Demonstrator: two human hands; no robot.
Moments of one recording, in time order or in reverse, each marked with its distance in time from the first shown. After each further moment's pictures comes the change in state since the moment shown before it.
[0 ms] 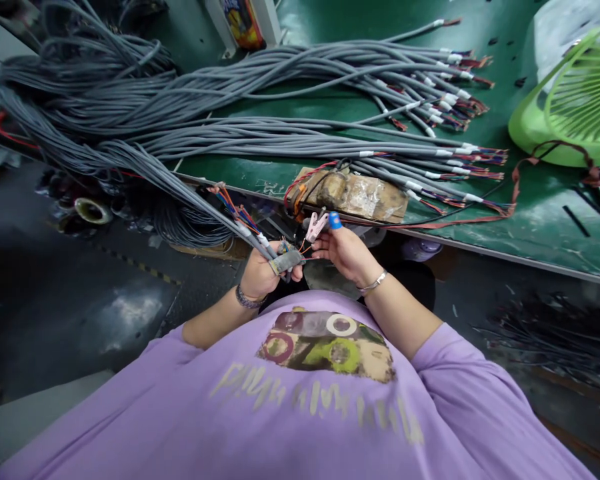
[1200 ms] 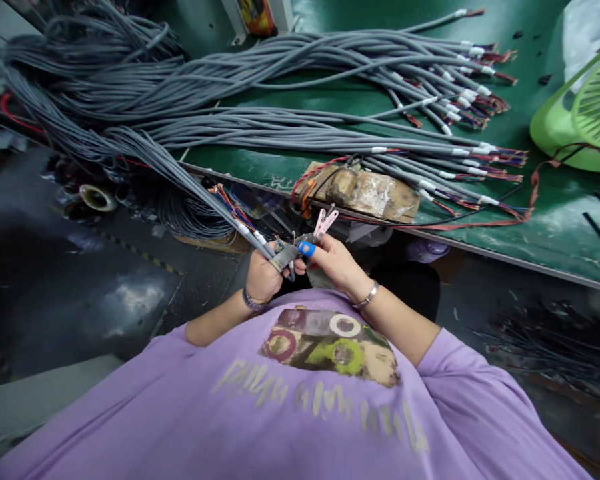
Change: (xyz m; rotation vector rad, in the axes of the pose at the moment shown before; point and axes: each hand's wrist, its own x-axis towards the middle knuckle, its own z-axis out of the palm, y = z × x) left_hand -0.009 -0.029 -0.004 0.007 0.248 0.011; right_hand -0.019 0.021 0.028 -0.167 -0.140 -0.055
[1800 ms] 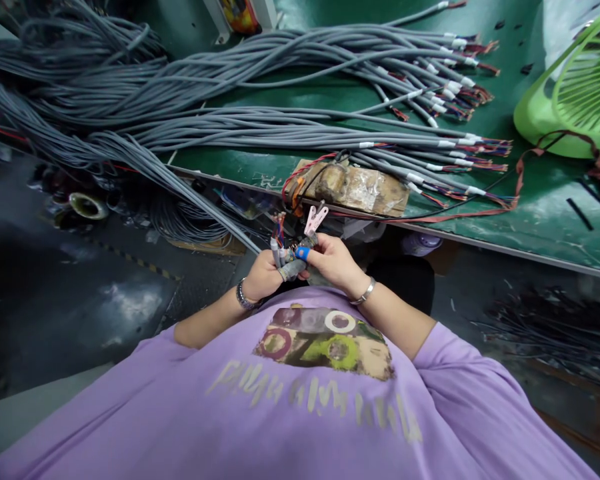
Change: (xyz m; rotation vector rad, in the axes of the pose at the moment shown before) left_hand 0.004 0.015 0.001 0.186 -0.324 -0.045; right_hand -0.005 -0.005 -0.002 -0.059 0.051 -0.018
